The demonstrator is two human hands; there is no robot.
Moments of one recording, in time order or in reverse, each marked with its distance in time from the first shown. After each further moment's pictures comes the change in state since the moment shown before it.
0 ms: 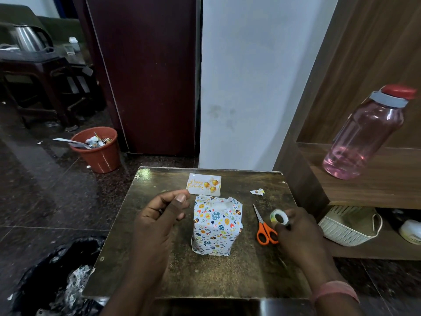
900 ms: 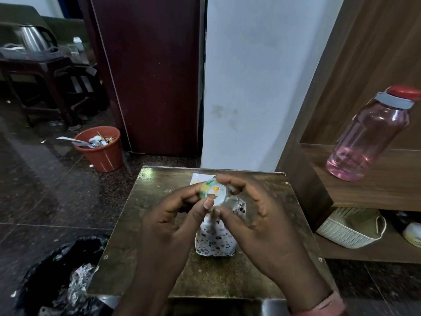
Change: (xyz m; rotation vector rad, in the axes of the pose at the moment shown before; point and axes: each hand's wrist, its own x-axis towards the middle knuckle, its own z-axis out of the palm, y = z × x) left_hand -0.026 0.035 0.022 0.446 -0.144 0.349; right_hand -0.078 -0.102 -0.020 0.384 -0.147 -0.745
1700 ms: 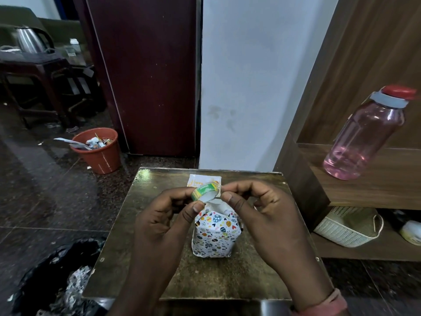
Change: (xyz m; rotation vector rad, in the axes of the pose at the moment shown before) left_hand 0.003 -0.009 -0.002 -0.103 0.015 0.049; right_hand 0.008 -0.005 -0.008 0.307 0.121 0.138
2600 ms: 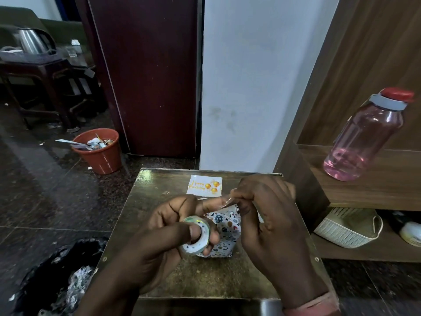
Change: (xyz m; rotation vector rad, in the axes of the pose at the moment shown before) left_hand 0.011 0.029 -0.020 -0.659 -0.571 -0.419; right_hand -0.010 0.010 -0.001 -0.606 0.134 -0.620
